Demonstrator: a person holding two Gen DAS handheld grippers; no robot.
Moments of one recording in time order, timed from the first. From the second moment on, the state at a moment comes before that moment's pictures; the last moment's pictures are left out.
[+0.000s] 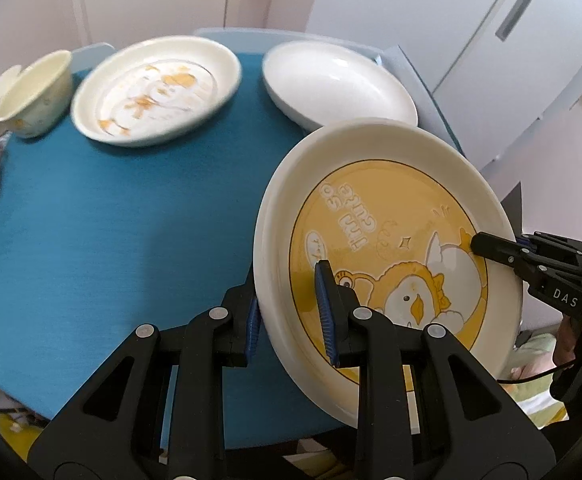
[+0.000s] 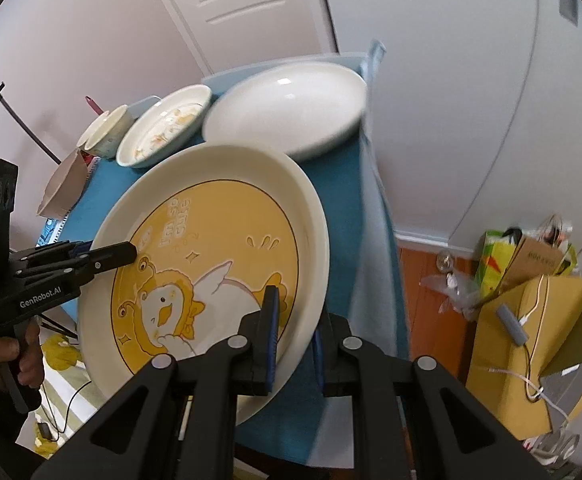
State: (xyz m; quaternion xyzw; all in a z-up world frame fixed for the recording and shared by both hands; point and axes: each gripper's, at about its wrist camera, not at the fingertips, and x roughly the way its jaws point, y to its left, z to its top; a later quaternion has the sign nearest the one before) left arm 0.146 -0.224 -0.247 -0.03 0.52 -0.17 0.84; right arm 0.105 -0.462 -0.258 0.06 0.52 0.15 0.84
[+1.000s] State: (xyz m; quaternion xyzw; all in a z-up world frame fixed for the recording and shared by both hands) left arm 0.153 0.067 -0.274 -0.04 0.53 -0.10 0.84; right arm 0.140 -0.171 -0.280 0.04 0.52 0.21 0.83
